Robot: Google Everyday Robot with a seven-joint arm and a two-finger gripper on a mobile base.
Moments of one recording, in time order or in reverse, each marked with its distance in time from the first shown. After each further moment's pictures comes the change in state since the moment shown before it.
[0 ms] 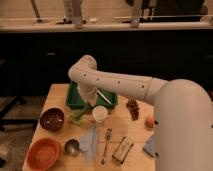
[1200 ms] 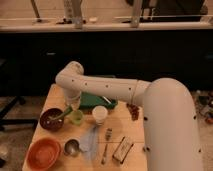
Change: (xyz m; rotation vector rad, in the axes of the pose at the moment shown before) arm -0.061 -0.069 0.013 0.157 -0.126 0.088
